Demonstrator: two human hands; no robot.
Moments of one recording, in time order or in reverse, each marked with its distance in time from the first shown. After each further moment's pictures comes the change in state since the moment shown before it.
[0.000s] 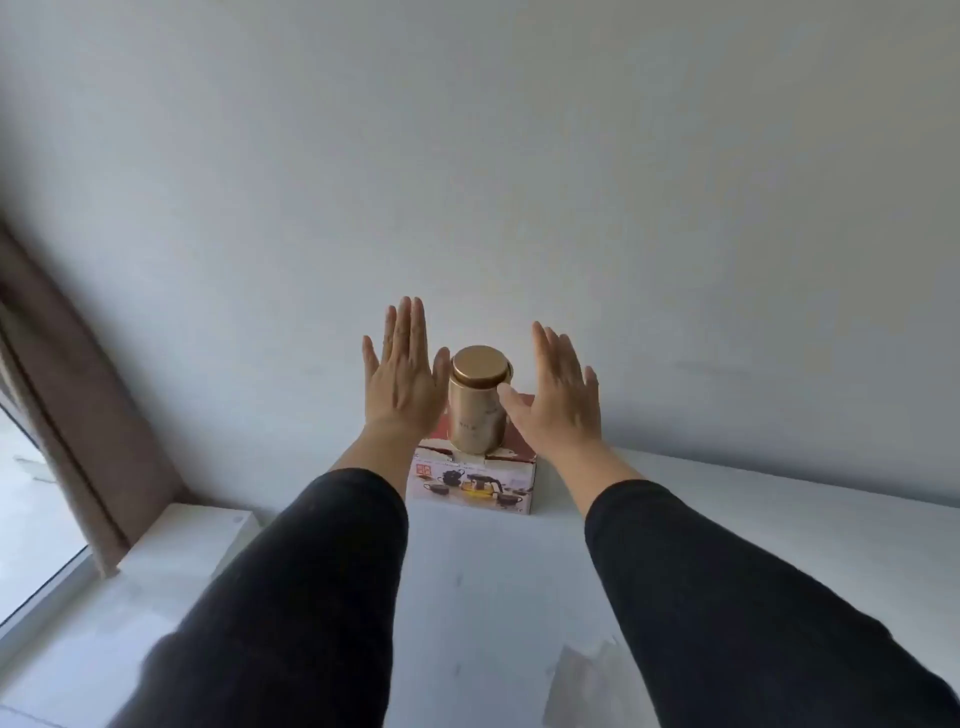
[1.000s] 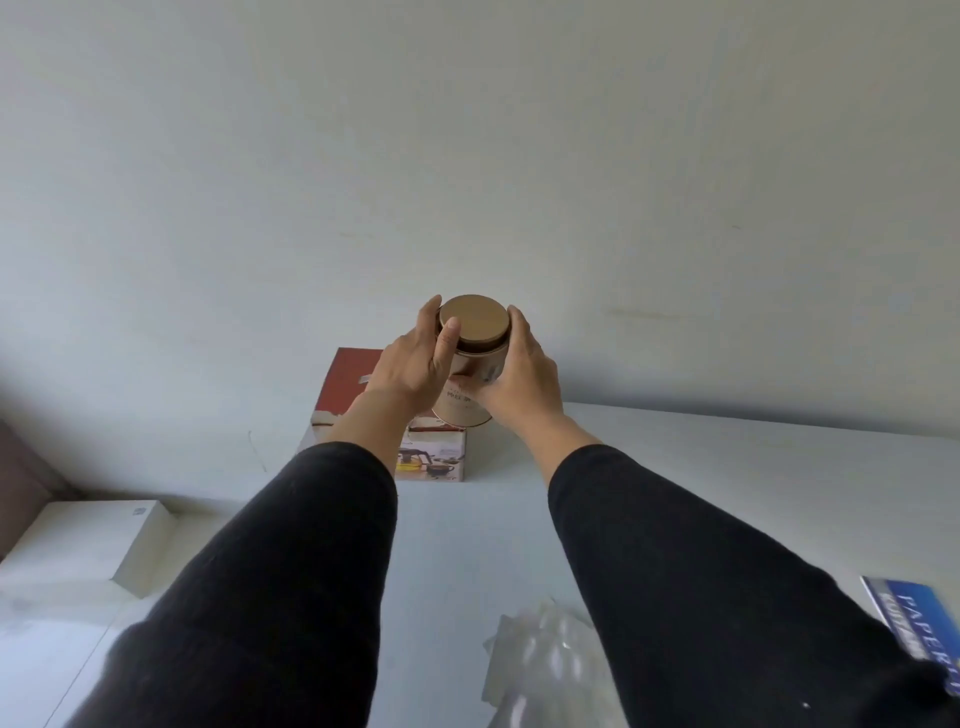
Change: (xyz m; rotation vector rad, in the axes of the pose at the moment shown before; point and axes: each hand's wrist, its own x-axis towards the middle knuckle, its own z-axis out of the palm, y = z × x) left_hand 0.015 0.063 0.062 -0.421 -0.403 0.081; right_hand 0.016 0.054 0.020 0.192 -0.011 0.228
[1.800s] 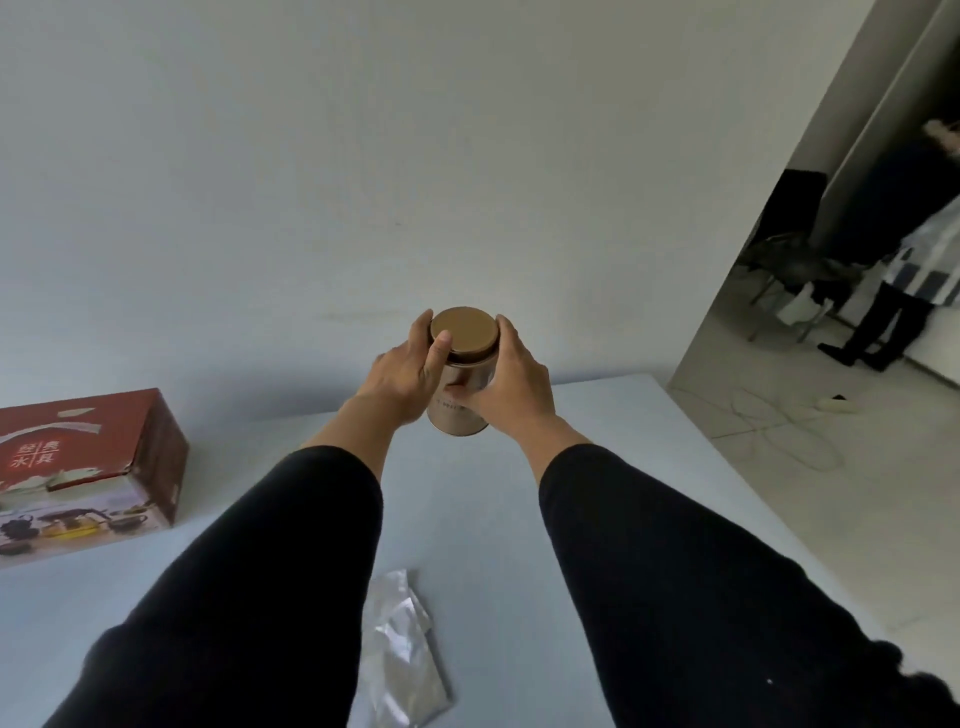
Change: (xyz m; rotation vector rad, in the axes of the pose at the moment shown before) left_hand -0.019 0.284 0.216 -0.050 -0.235 0.245; right_hand -0.078 0.242 -0.262 -0.109 0.169 0.200
